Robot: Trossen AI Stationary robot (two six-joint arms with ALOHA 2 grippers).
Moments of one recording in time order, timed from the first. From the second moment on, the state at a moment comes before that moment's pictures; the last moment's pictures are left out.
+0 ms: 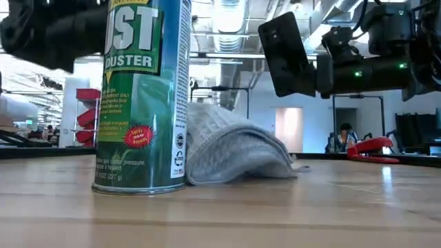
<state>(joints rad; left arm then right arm) -0.15 1.44 0.38 1.26 0.10 -0.54 0.03 1.59 0.22 1.43 0.47 -0.23</state>
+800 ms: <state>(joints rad) 0.18 1.17 0.38 1.00 0.59 -1.12 0.17 1.59 0.78 0.32 0.66 -0.98</state>
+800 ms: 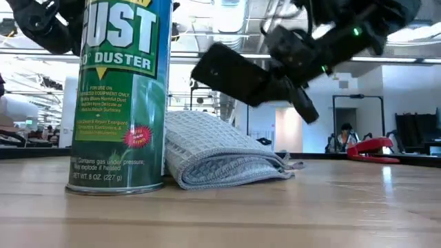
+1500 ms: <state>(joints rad) 0.30 1.18 0.38 0.94 0.68 -1.33 0.33 1.59 0.95 0.44 1.00 -1.68</state>
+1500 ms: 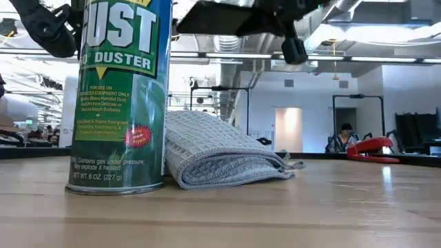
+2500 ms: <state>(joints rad) 0.35 1.58 0.76 0.91 1.10 -1.41 0.40 1.63 1.01 0.46 1.06 -1.73</state>
